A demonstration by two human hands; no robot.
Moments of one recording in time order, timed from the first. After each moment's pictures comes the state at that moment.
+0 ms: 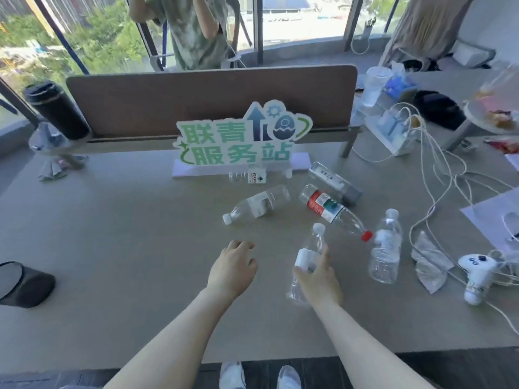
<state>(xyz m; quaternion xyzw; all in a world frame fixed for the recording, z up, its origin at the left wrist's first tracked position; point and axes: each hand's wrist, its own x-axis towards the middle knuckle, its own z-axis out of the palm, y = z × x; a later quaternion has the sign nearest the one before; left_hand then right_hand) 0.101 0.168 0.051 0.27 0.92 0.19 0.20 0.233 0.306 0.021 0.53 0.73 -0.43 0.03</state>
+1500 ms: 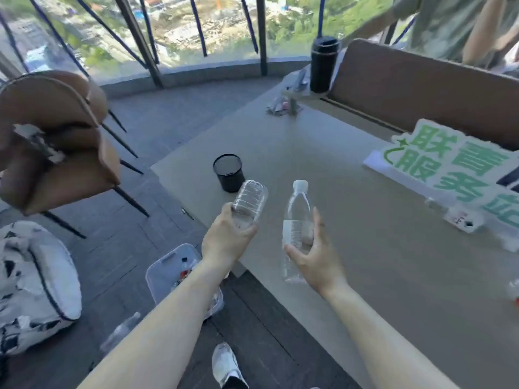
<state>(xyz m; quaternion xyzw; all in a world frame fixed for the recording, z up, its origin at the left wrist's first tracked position) 0.079 -0.115 0.090 -0.20 0.93 0.32 0.01 0.098 0.079 0.076 0.03 0.85 -0.51 0.11</state>
